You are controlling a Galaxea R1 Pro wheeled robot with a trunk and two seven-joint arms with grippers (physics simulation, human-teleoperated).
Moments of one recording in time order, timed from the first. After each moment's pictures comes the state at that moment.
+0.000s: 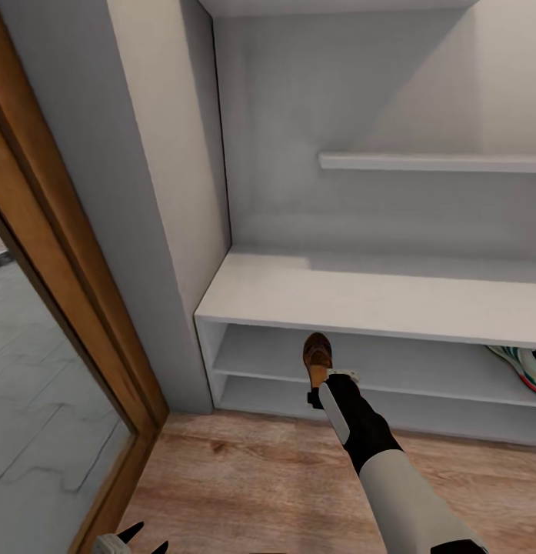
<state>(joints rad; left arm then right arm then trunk) -0.12 0.18 0.34 -0.59 0.10 -0.32 -1.03 -0.72 0.17 0.07 -0.81 -0.22 0.81 -0.47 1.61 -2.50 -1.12</state>
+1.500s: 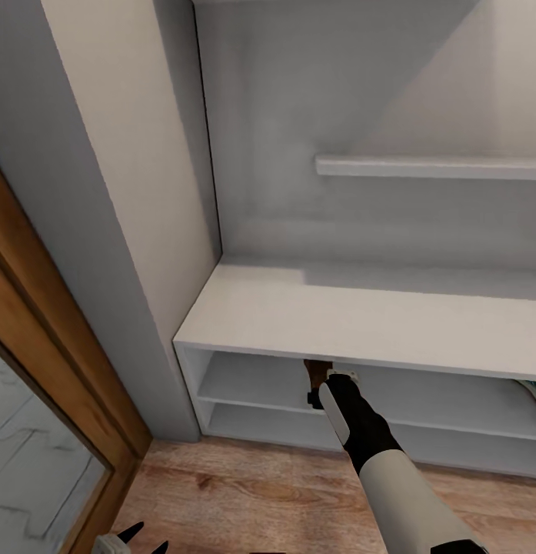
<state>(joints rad) -0.12 0.18 0.34 -0.59 0.10 -0.32 -1.03 -0.72 0.17 0.07 -0.81 -0.22 0.81 -0.47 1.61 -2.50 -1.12</state>
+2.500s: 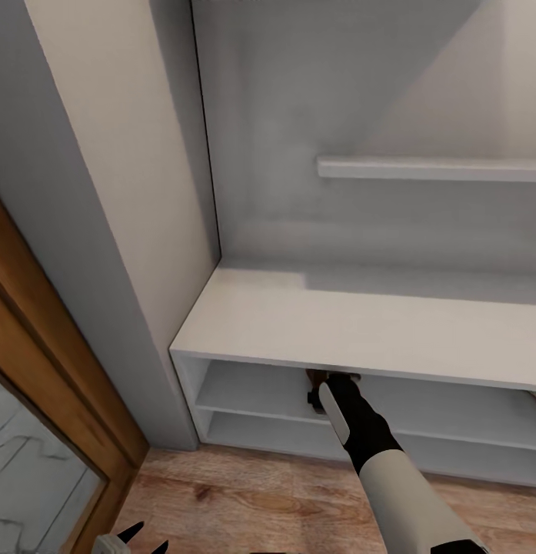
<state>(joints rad) -0.12 0.18 0.34 -0.59 0.10 -0.32 -1.03 -0.72 0.17 0.07 -0.81 -0.22 0.81 -0.47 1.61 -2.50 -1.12</state>
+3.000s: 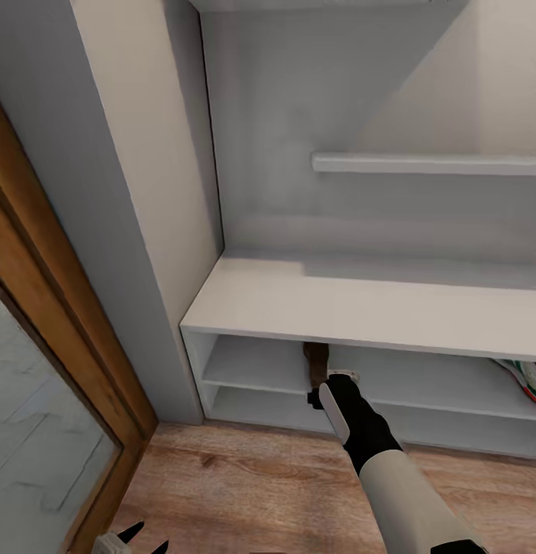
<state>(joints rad) -0.12 0.18 0.34 -0.59 0.10 -0.32 -1.03 -0.72 0.17 0.07 -0.81 -0.22 0.81 -0.47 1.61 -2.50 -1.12</state>
